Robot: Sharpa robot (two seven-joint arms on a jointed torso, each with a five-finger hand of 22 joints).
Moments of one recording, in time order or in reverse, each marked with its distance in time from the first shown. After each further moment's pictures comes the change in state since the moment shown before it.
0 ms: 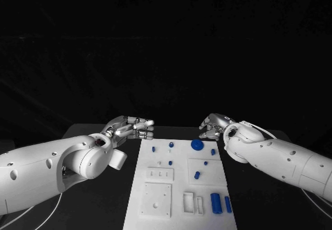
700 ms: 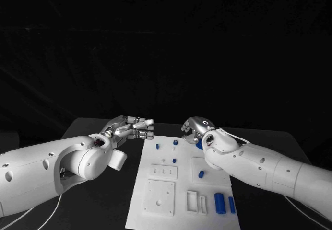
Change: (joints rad) left arm -0.001 0.000 0.005 0.026 0.028 -0.008 -0.001; left_hand 0.000 0.000 0.000 0.000 0.000 0.000 0.000 0.000 0.000 0.000 0.000 0.000 0.000 0.000 0.000 0.000 0.000 0.000 0.000 0.000 0.000 0.000; right arm -0.014 0.129 -0.075 -0.013 -0.116 -0.175 -0.044; right_hand -0.017 -0.047 0.272 -0.019 -0.074 0.033 0.021 -0.003 -0.002 -0.104 0.088 -0.880 -1.019 0.017 0.065 -0.216 -0.383 0.078 0.000 0.071 -0.150 -0.149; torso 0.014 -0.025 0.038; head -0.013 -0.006
